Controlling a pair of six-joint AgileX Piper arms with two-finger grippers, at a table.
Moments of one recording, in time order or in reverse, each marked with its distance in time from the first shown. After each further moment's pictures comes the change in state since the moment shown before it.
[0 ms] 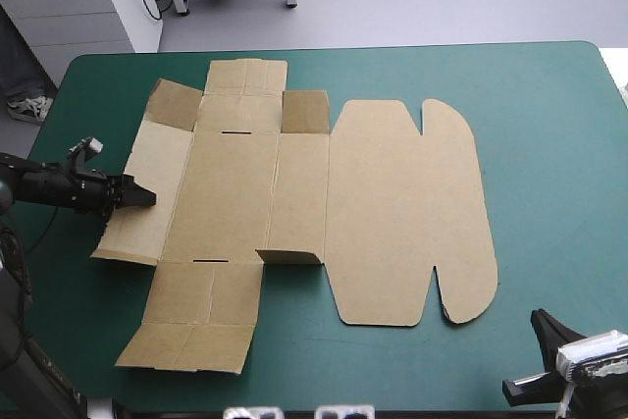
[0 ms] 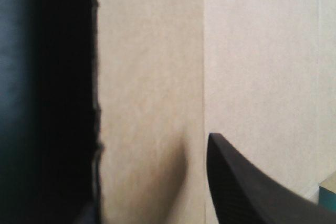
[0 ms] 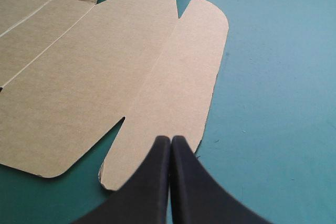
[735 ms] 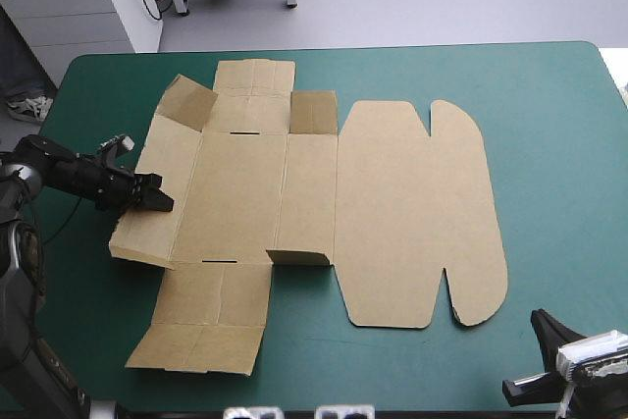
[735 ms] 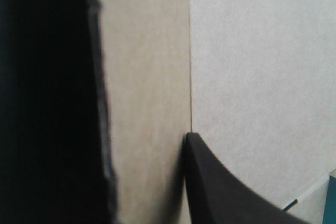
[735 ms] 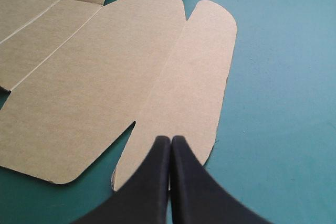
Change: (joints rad) left arm -0.131 -0.004 -0.026 0.122 -0.005 -0.141; right arm 0.000 0.000 0.000 0.001 0.000 0.000
